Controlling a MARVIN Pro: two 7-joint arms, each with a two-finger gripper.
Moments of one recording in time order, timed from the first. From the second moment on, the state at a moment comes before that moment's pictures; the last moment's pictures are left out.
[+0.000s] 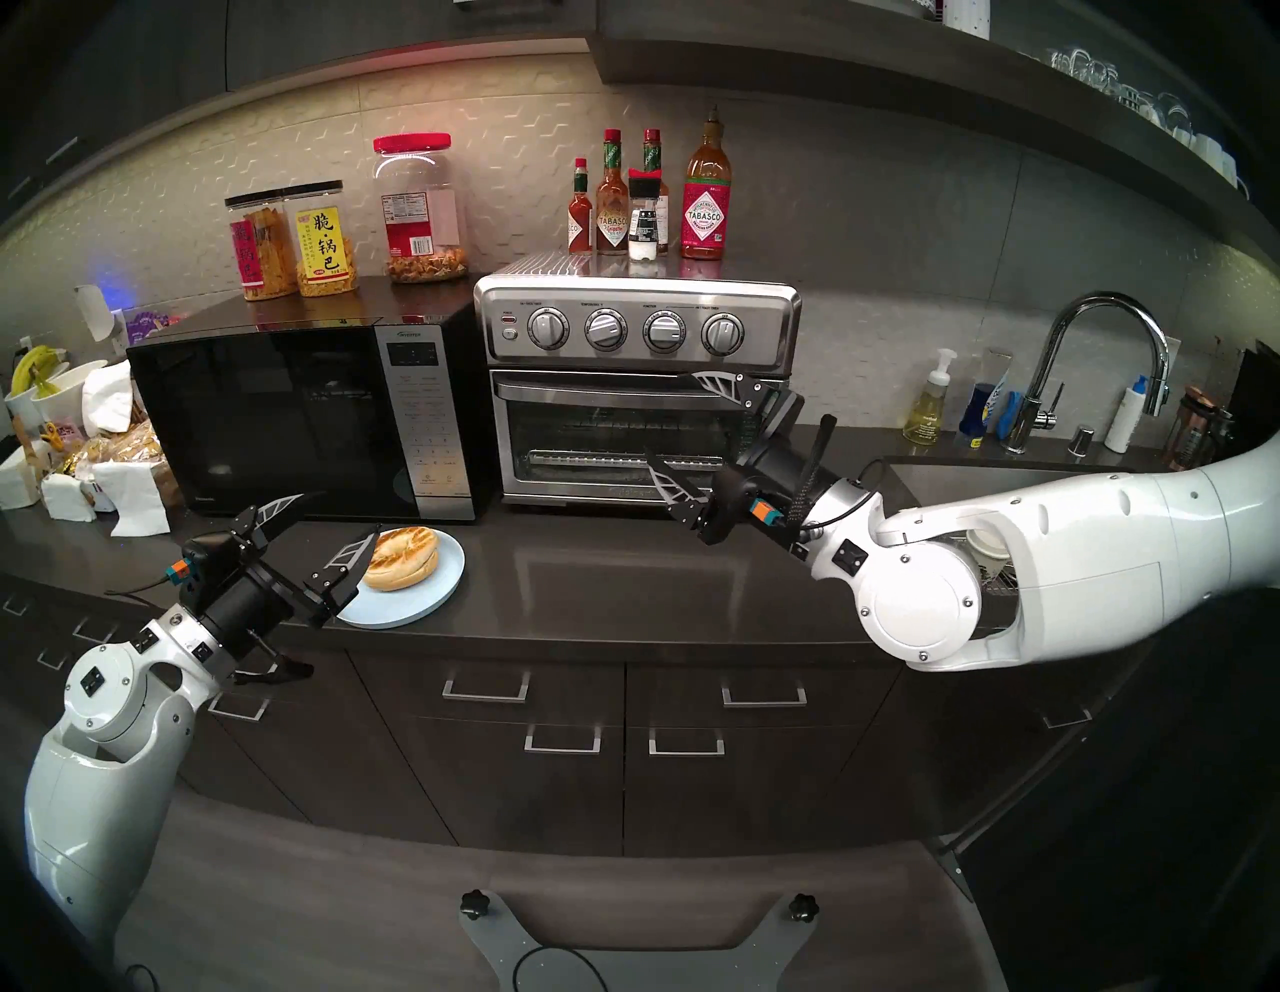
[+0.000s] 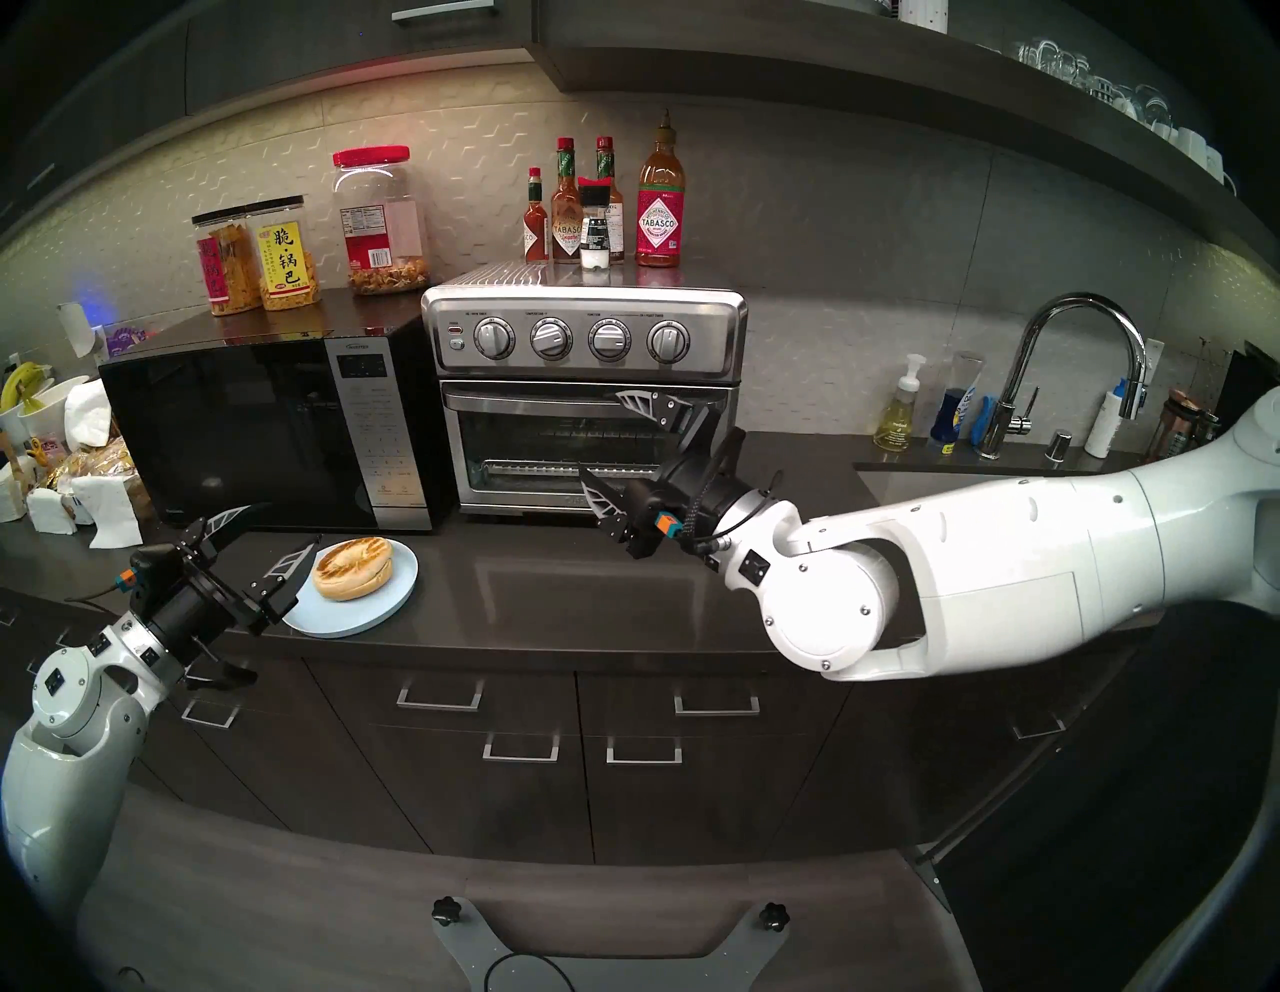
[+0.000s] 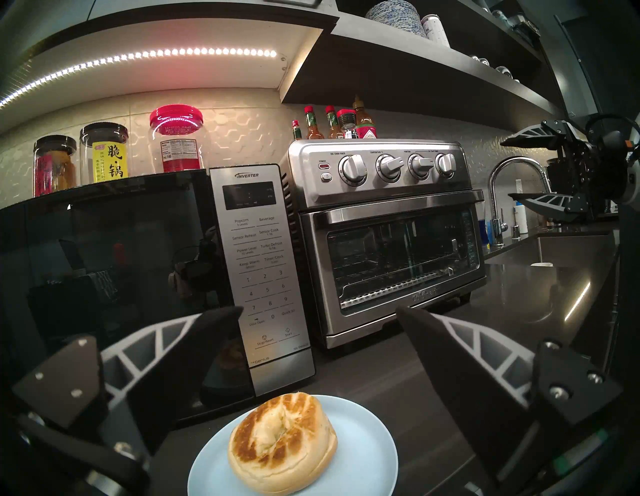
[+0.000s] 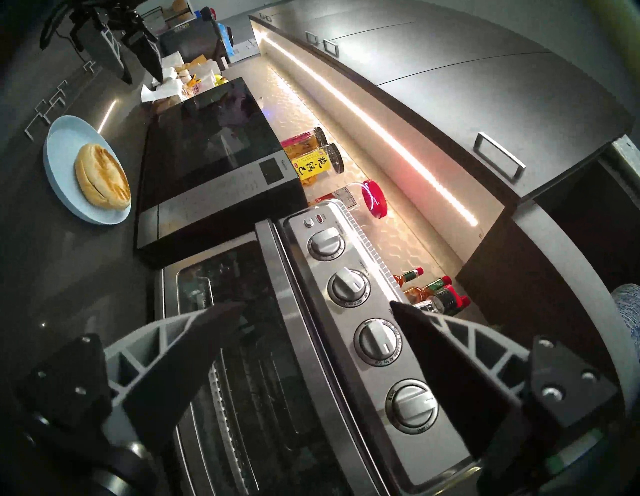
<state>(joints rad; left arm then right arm) 2.03 -0.88 -1.98 -1.89 -0.69 -0.17 -0.51 0.31 -0.74 -0.79 -1.98 0.42 -0.02 -0.79</state>
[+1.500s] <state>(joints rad) 2.03 -0.88 -1.98 -1.89 -0.69 -0.17 -0.51 0.29 -0.84 -0.74 -1.71 0.51 -0.18 -0.56</state>
